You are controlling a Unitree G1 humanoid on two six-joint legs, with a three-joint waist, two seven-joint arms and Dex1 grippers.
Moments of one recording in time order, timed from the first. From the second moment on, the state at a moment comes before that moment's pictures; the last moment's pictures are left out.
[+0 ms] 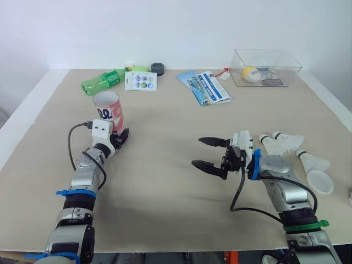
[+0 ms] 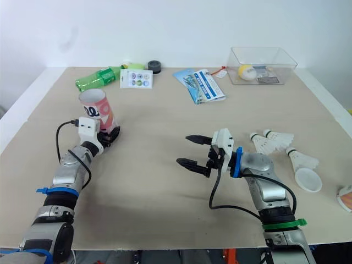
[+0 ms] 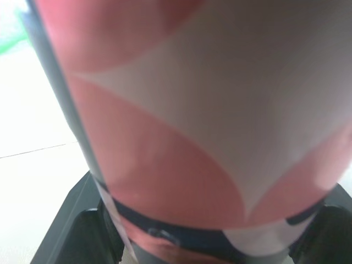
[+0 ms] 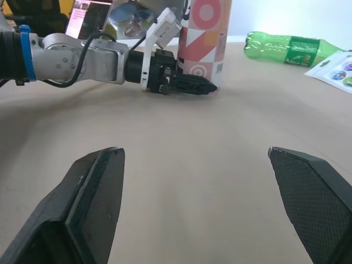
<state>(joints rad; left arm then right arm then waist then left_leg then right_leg) -0.54 0.31 0.16 0.54 -0.16 0.01 -0.37 -0.37 -0.52 0.03 0.03 0.43 0.12 1.12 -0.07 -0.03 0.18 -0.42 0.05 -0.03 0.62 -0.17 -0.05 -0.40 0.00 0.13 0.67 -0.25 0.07</state>
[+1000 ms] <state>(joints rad) -0.71 0.45 -0.41 0.15 -0.06 0.19 -1.19 -0.07 -0.52 -0.35 -0.40 0.48 0.51 0.45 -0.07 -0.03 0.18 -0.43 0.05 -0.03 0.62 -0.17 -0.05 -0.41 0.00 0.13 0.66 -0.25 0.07</state>
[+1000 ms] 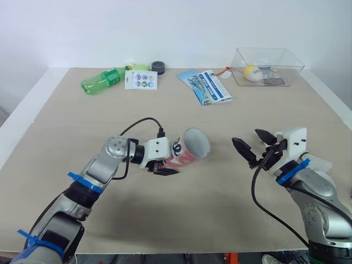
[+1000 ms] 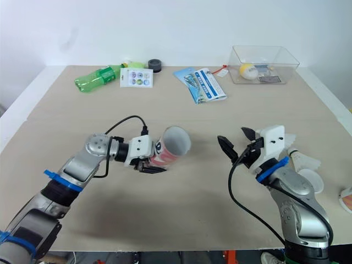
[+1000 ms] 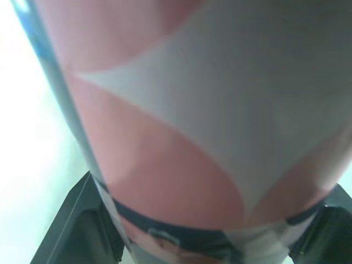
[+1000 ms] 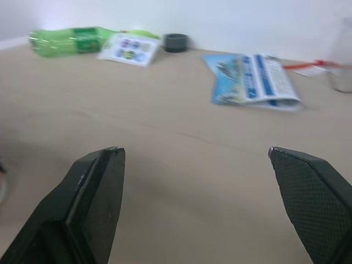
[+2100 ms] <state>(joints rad) -0.82 0.36 -0.50 0.16 0.01 0.41 -1.30 -0.18 -0.45 -0.37 -0.14 0.38 0.68 0.20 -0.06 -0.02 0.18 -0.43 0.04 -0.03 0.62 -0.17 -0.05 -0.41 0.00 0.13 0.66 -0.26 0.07</state>
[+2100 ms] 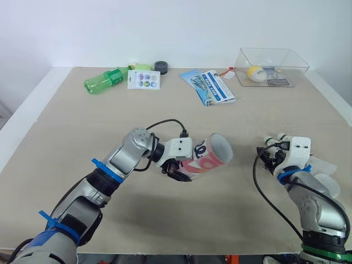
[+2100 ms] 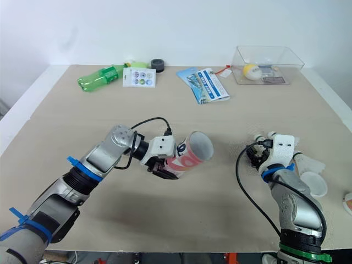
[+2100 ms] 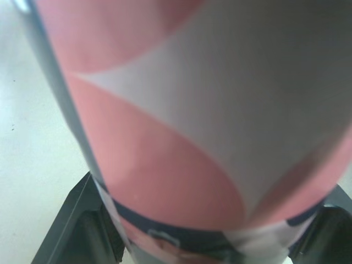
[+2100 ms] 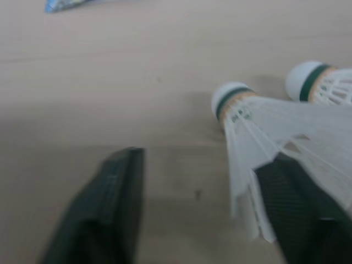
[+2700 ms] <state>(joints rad) -0.90 0.35 -0.49 0.33 0.02 0.33 -1.25 -0.20 -0.77 -0.23 -0.18 0.23 0.21 0.61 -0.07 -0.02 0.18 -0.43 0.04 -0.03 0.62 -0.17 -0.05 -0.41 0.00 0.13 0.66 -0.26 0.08</state>
